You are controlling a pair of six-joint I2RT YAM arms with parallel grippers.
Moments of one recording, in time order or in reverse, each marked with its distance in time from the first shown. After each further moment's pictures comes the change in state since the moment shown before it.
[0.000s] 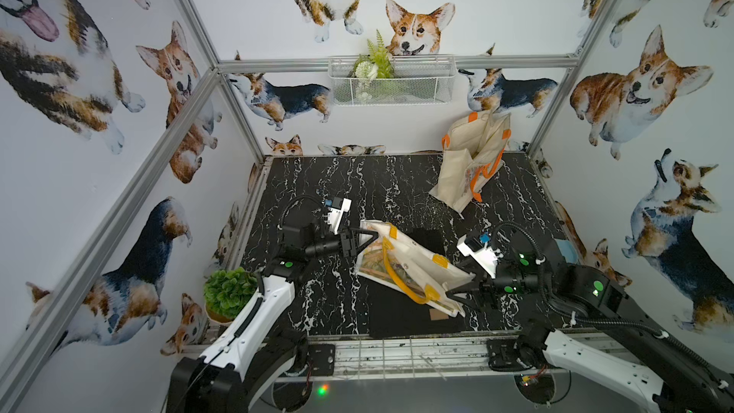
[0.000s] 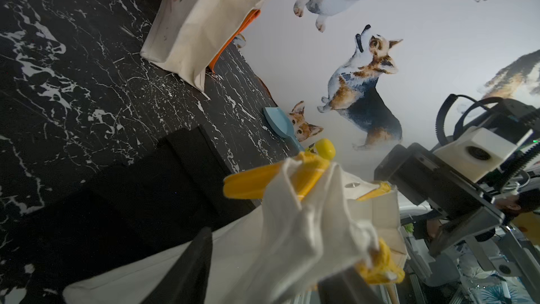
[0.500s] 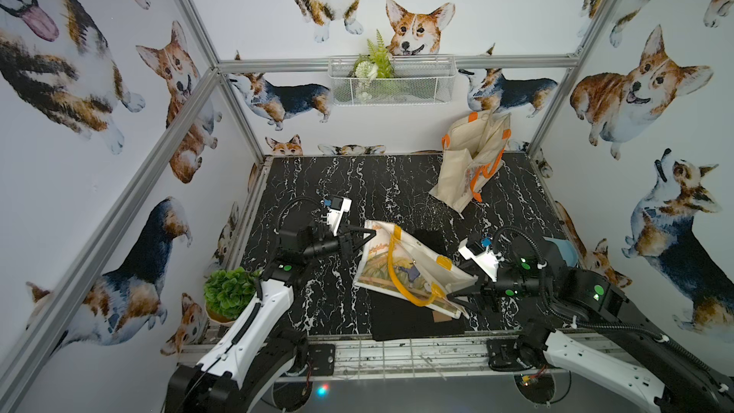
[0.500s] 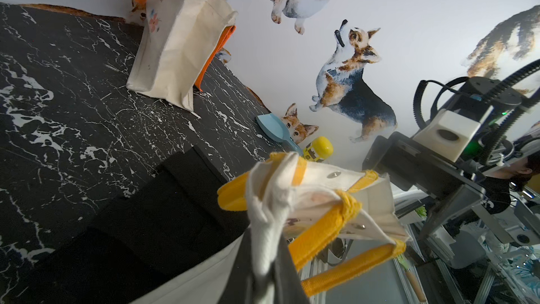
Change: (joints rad) left arm 0.002 -0.043 0.000 0.017 0.026 0.055; right arm 0.002 -0.036 -0.041 -0.001 0.013 -0.007
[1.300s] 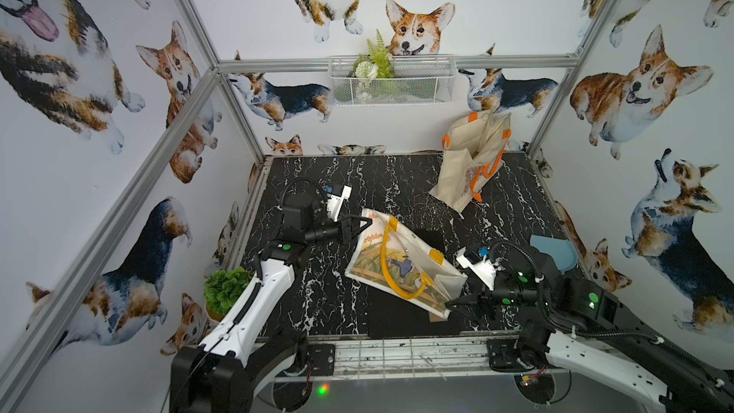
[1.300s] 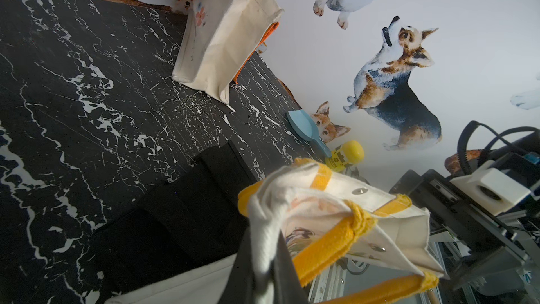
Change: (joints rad) left arm 0.030 0.135 0.196 -0.257 -0.104 0.113; right arm 0.110 -0.038 -0.096 0.057 0.113 0.057
